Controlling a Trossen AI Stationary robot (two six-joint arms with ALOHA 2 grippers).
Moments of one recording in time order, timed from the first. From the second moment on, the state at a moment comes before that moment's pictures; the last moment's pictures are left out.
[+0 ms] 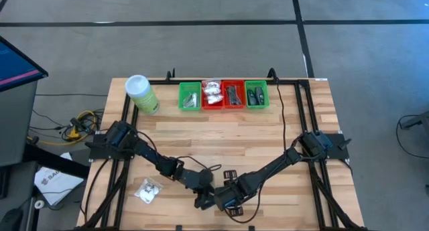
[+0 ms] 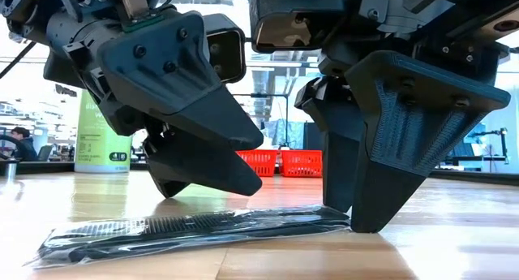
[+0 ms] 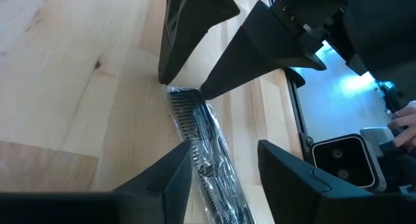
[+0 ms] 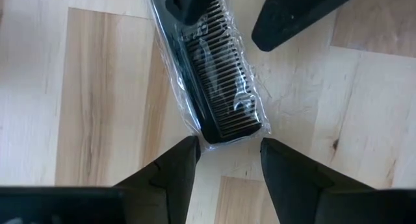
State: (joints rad) left arm -0.45 2.05 0.84 0.62 0.02 -0.79; right arm 0.52 2.24 1.58 -0.70 0.11 0.36
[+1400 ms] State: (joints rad) left arm -0.56 2.11 0.93 0.57 -0.04 -0.66; right arm 0.52 2.24 1.60 -0.65 0.10 0.34
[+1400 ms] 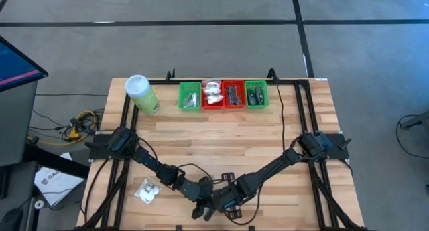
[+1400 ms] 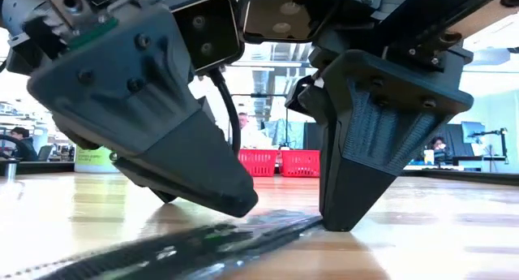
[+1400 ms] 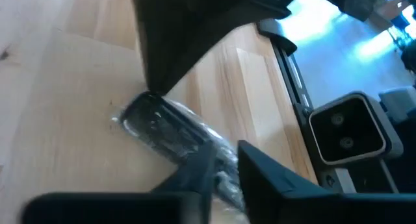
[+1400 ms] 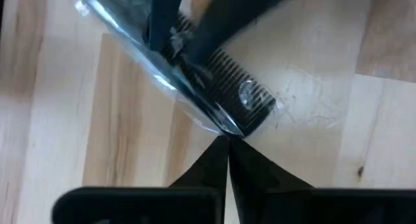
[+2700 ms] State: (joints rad) left arm -0.54 2.08 0.86 0.57 -0.19 -0.62; right arm 0.48 2.26 1.86 -0.98 0.10 0.29
